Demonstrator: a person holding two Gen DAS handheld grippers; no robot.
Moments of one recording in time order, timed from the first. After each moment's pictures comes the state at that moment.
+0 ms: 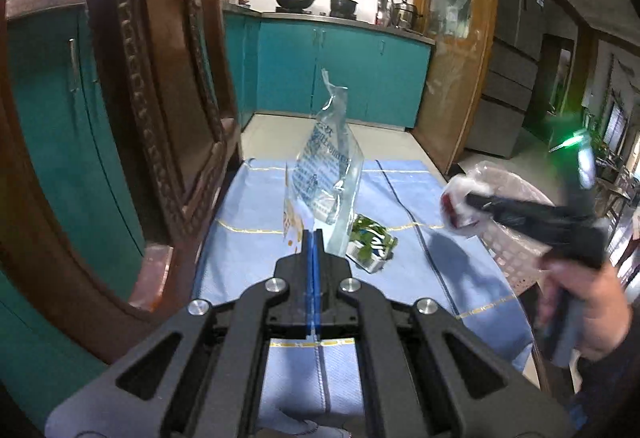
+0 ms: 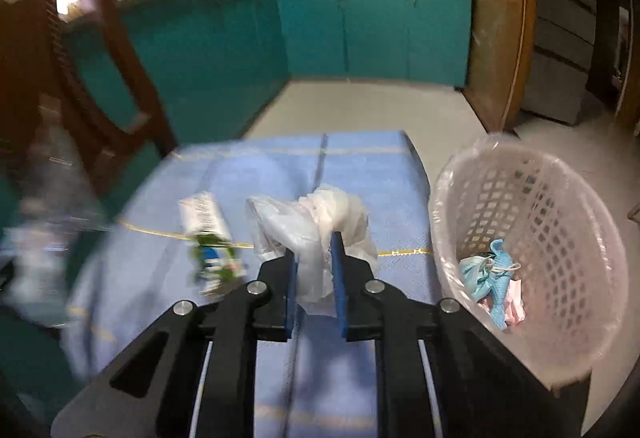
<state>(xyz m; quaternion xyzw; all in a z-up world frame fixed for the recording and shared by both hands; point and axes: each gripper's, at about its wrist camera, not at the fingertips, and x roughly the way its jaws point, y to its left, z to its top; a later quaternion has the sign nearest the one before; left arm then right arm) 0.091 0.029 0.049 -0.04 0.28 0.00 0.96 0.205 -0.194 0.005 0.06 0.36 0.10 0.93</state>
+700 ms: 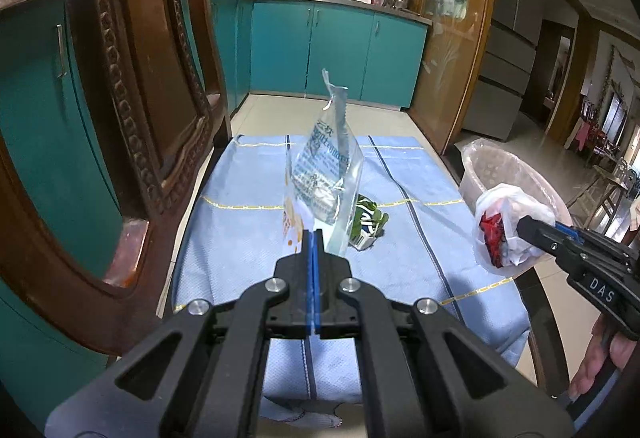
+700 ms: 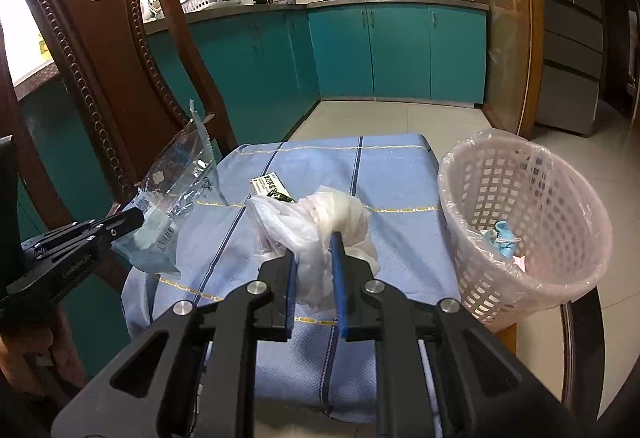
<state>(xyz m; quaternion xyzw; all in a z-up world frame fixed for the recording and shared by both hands) 0.099 0.017 0.035 -0.04 0.32 0.00 0.95 0.108 -0.187 0.023 0.06 0.33 0.14 0.93</state>
